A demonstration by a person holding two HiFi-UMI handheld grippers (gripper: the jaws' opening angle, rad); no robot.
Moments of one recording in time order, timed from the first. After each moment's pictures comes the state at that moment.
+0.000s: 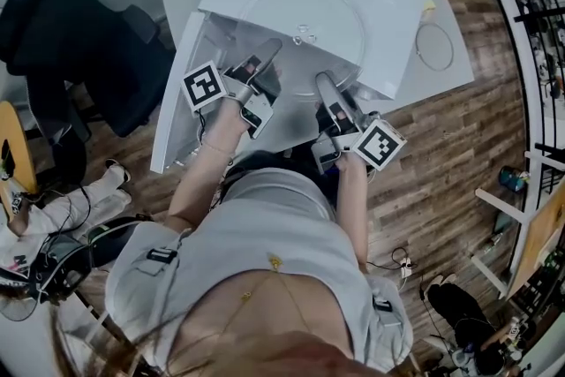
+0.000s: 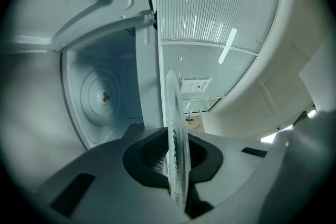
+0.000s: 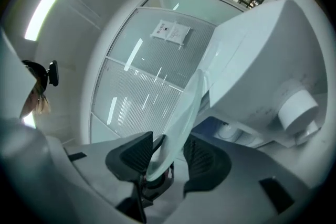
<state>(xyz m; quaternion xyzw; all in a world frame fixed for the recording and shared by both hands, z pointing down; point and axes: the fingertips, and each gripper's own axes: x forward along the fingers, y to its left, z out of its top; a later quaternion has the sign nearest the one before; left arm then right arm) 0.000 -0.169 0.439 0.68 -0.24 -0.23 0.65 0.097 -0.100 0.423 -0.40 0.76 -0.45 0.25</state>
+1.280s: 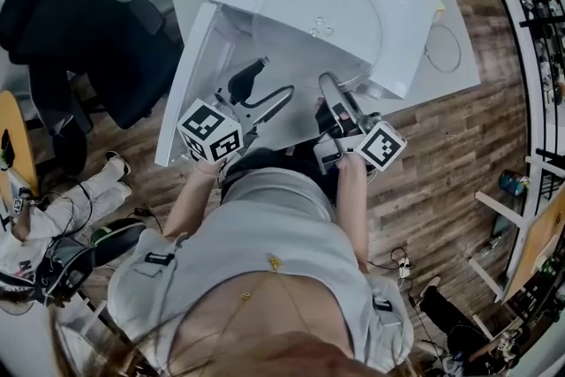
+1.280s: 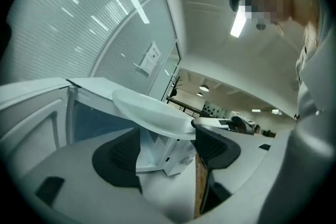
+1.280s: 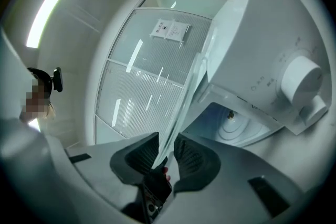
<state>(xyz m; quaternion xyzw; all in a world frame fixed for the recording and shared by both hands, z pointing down) -0.017 -0.119 0.427 0.94 -0.26 0.04 0.23 0.077 -0.119 0.426 -0.38 0.76 -0.47 0.26</state>
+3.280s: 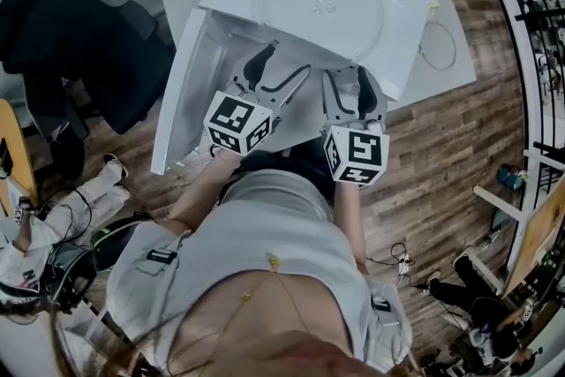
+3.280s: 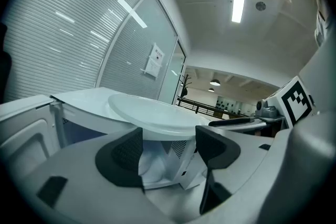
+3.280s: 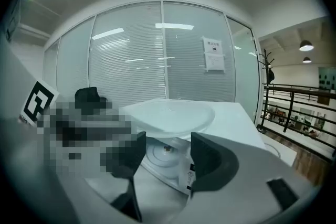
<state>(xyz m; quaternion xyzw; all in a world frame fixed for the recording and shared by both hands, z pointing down) 0.027 -0.162 0.426 0.92 -0.33 0.06 0.18 0.117 -0.131 0.423 -0.63 0.75 -0.15 -0.13</state>
